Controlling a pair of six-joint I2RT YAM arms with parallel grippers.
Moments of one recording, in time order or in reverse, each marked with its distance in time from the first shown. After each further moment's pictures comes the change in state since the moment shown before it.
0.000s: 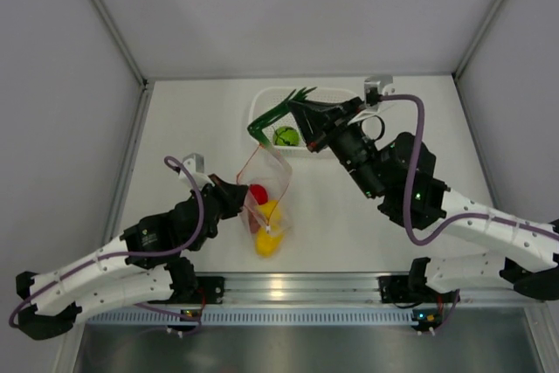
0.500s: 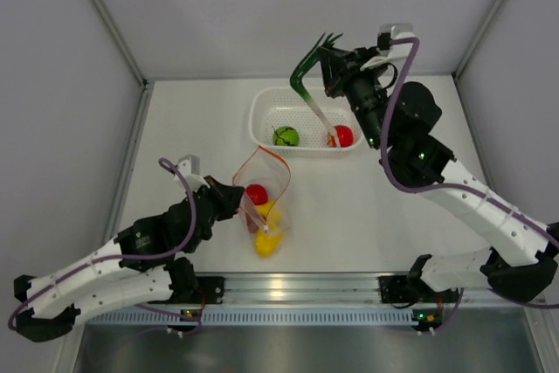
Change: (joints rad) left arm 0.000 -0.038 -0.003 -0.028 0.003 0.014; right arm -0.241 0.119 0.262 -0.121 -0.009 -0.093
